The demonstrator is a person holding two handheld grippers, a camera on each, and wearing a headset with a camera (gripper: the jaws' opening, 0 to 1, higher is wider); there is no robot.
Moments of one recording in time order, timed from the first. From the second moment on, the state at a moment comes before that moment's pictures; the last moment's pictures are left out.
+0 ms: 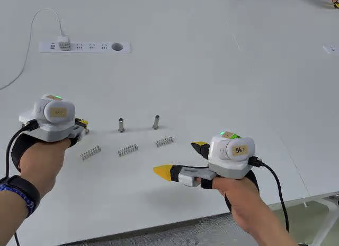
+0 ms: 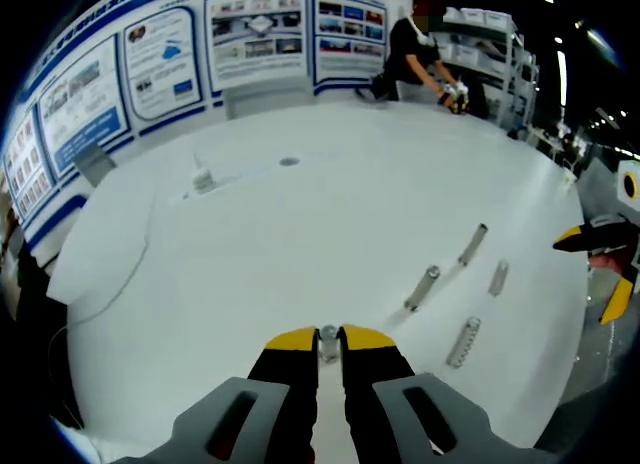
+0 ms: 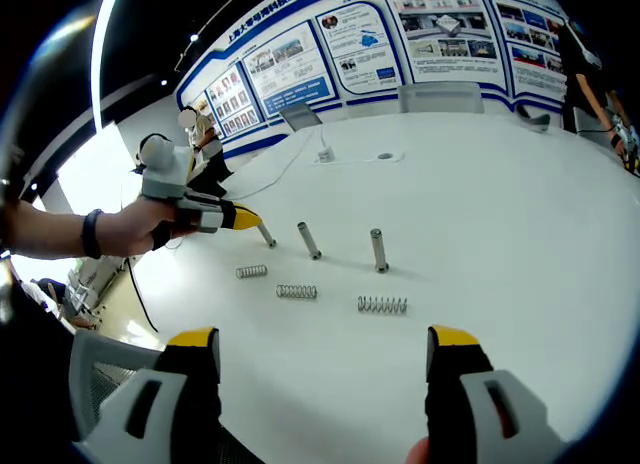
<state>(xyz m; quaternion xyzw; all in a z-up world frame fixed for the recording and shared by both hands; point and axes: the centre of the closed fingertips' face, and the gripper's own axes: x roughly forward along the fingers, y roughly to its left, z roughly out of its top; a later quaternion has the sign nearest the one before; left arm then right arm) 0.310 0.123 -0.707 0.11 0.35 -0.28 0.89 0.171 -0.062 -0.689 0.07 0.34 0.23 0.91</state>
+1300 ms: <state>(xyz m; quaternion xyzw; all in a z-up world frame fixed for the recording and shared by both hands) 0.307 0.120 -0.717 0.13 0.36 -0.30 0.88 0.169 -0.058 -0.691 0.07 0.35 0.24 0.90</state>
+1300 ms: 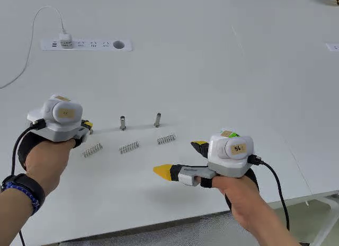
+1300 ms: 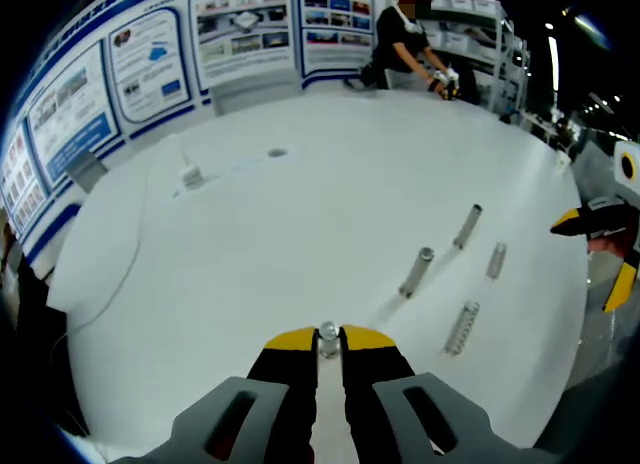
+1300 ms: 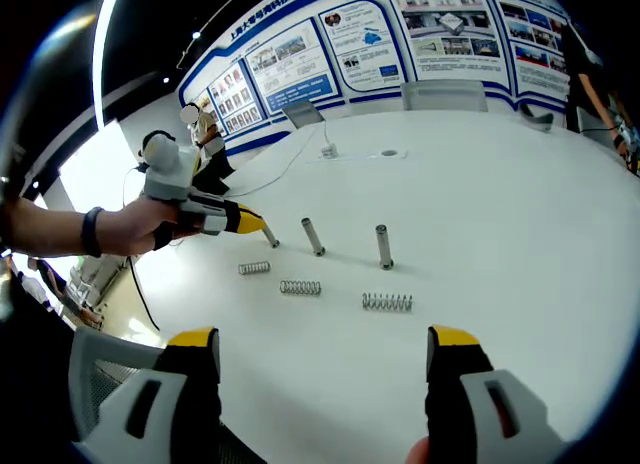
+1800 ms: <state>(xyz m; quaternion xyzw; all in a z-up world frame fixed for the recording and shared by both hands) 0.305 0.122 -0.724 0.13 0.37 -0.30 0.87 0.169 -0.058 -0.692 0.07 0.35 0.24 0.90</state>
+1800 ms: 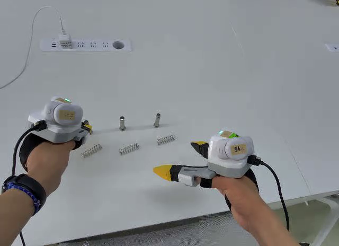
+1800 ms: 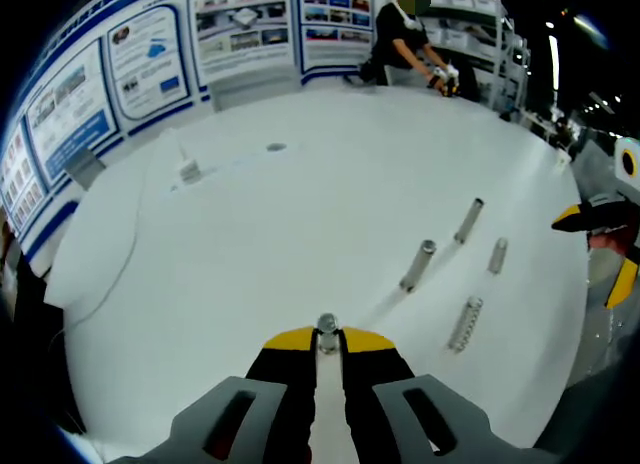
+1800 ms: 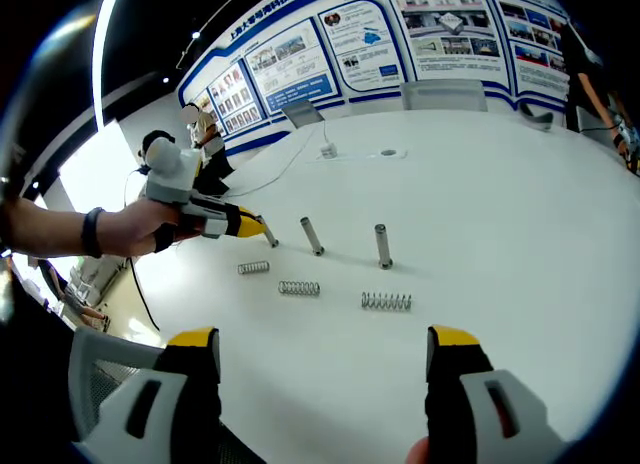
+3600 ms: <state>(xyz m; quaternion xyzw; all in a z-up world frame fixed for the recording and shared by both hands) 0.234 0.165 -0.720 0.08 0.38 -0.32 0.86 0.178 -0.053 -0.702 0.06 0.35 0.28 0.89</state>
